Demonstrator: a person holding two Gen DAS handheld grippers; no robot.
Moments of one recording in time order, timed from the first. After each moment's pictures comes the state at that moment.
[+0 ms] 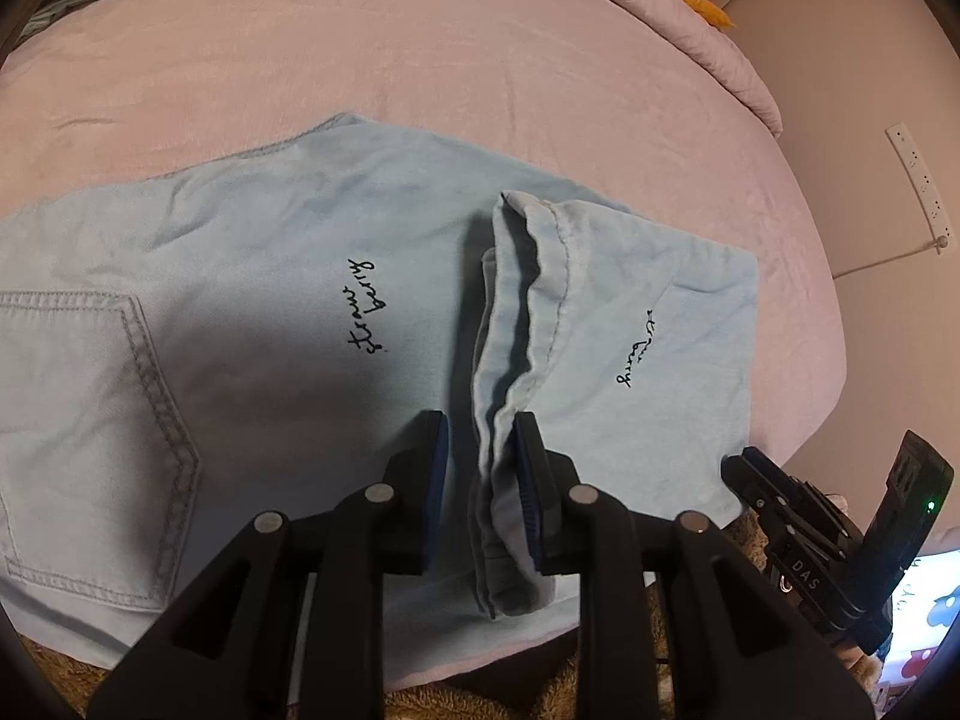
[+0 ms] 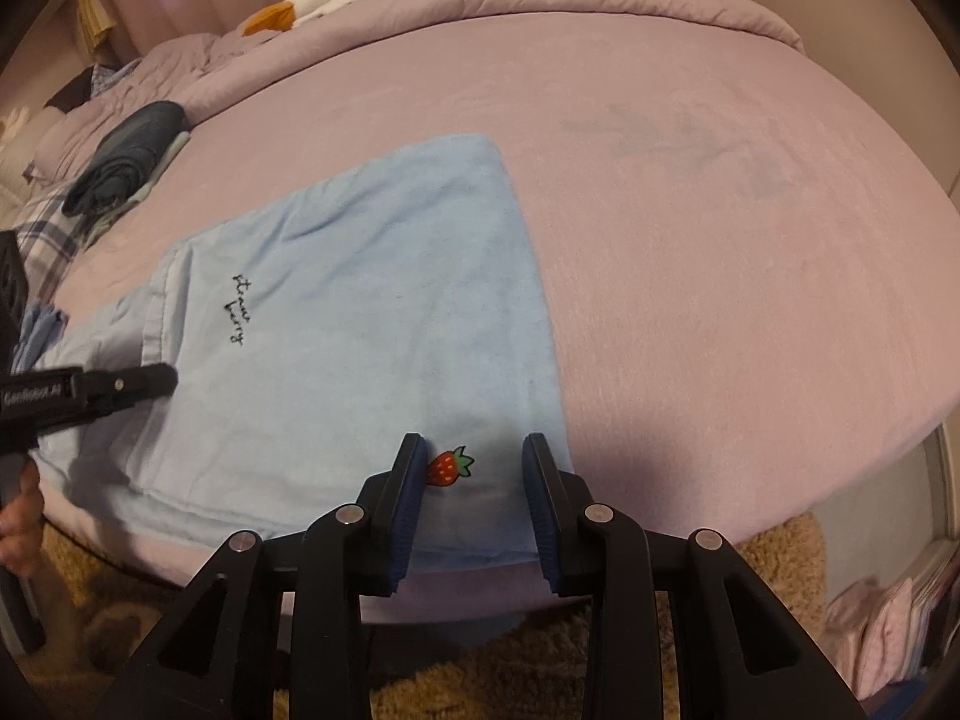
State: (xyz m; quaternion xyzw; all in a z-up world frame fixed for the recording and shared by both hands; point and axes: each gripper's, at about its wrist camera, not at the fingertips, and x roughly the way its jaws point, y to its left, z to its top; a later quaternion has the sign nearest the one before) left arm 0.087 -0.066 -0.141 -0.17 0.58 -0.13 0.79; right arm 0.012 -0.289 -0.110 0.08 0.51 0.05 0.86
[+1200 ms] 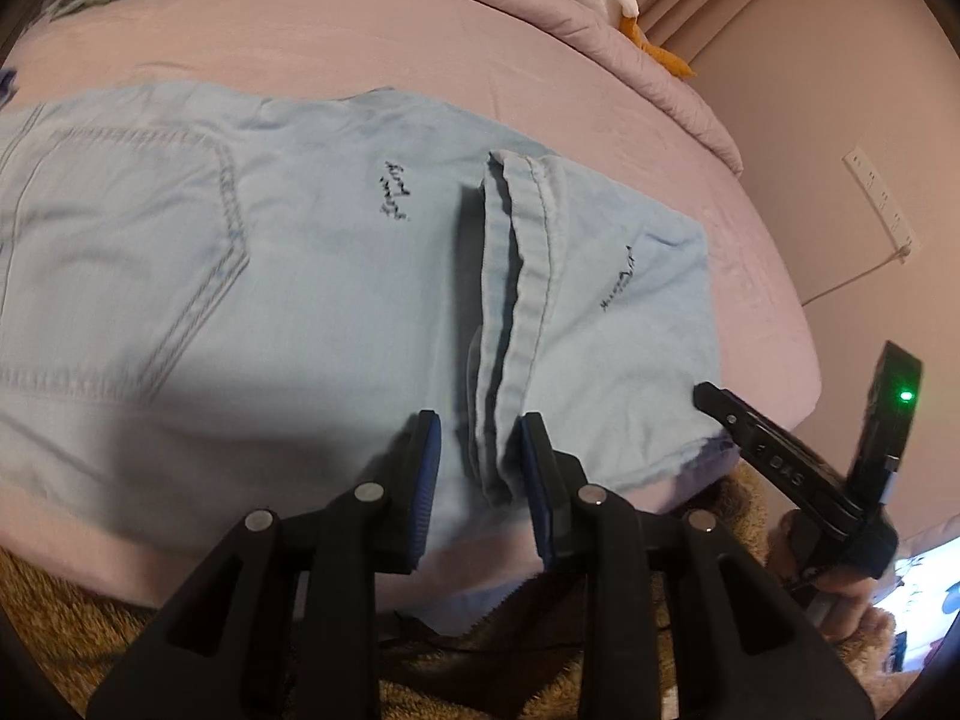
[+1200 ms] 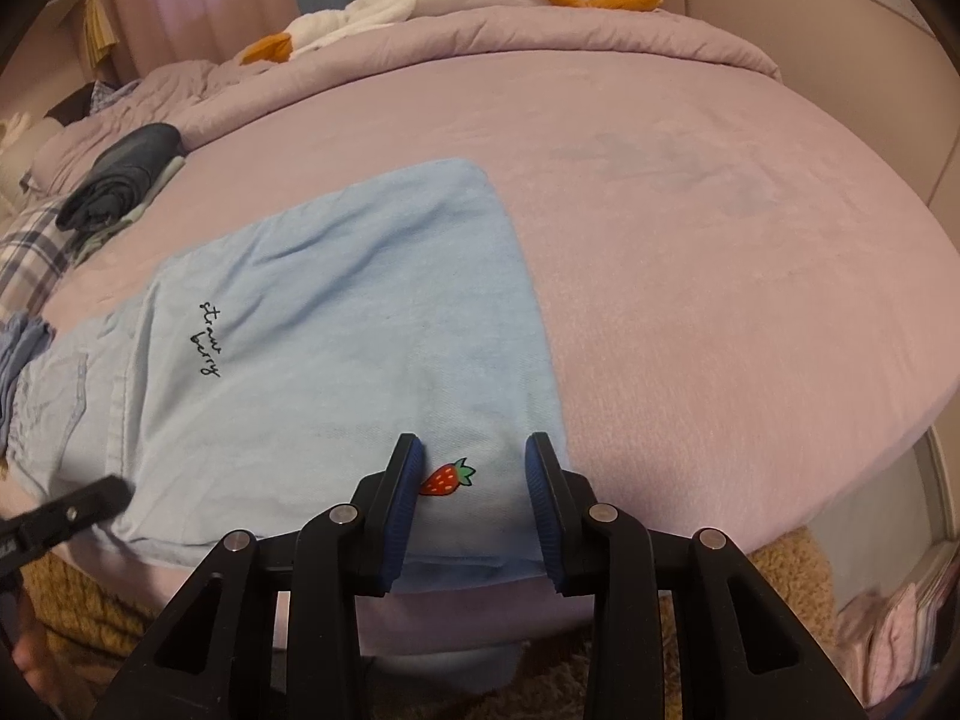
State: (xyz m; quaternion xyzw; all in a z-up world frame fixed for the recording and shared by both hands) left arm 0.014 -0.058 -0.152 -0.22 0.50 -0.14 0.83; right arm 0.006 -0.282 -0.113 0.07 0.46 0.02 0.89
